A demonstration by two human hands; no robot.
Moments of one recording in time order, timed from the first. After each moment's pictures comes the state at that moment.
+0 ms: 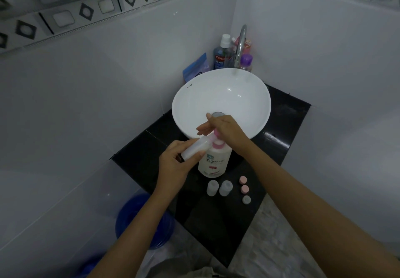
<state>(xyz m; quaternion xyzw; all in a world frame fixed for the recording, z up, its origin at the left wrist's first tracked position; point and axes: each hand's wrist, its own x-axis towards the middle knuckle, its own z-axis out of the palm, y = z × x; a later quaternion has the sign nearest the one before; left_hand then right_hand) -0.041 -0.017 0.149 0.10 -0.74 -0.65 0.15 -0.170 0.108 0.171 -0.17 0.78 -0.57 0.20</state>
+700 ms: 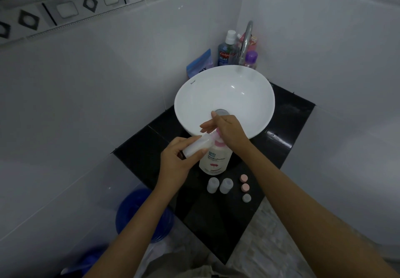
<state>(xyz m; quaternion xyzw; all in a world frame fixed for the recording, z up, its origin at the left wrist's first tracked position) -0.041 -0.016 0.147 0.11 -0.74 -0.65 0.15 -0.166 0.103 0.163 -0.14 0.78 -0.59 0.16</state>
